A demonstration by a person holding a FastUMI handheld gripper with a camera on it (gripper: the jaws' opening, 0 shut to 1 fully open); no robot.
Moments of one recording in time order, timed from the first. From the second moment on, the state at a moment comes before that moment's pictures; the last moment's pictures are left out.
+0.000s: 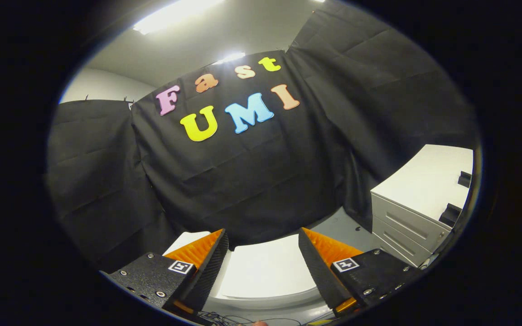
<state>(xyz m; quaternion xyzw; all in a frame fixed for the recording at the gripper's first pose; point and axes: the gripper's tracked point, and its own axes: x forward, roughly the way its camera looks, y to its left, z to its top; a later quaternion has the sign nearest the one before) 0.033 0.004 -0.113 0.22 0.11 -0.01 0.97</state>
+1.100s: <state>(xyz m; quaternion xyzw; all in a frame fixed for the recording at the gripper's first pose) 0.033 0.005 -0.265 0.28 0.24 -0.04 0.93</state>
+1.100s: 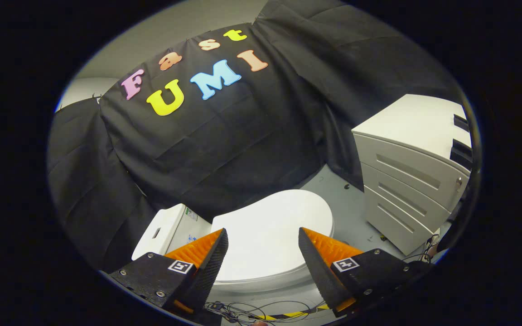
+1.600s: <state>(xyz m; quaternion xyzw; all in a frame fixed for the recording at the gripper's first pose) 0.009 -0.033 -0.363 0.35 0.30 -0.09 0.88</state>
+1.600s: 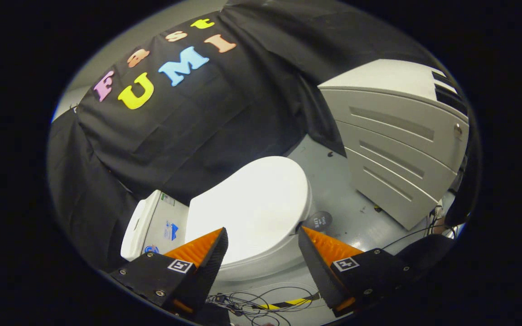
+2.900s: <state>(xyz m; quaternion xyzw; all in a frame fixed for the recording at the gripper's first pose) 0.053 -0.071 -0.493 0.49 0.33 -0.05 0.80</state>
